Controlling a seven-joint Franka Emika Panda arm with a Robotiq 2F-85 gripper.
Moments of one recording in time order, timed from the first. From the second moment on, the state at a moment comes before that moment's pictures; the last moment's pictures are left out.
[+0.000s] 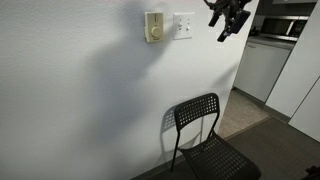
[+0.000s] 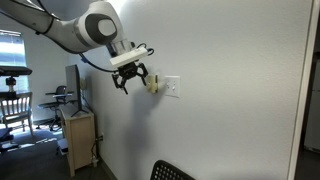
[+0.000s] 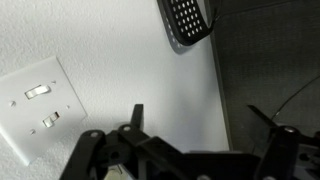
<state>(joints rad) 0.25 -0.14 0.08 -1.98 -0.10 2.31 -0.88</state>
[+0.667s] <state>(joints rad) 0.23 -0.07 0.10 -1.92 -0.24 2.32 -0.79</state>
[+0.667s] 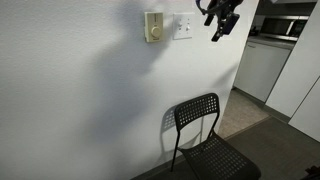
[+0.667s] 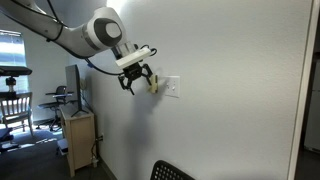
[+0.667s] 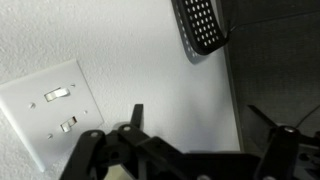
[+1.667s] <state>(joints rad) 0.21 0.16 0.11 -1.74 -0.65 2.57 -0.67</state>
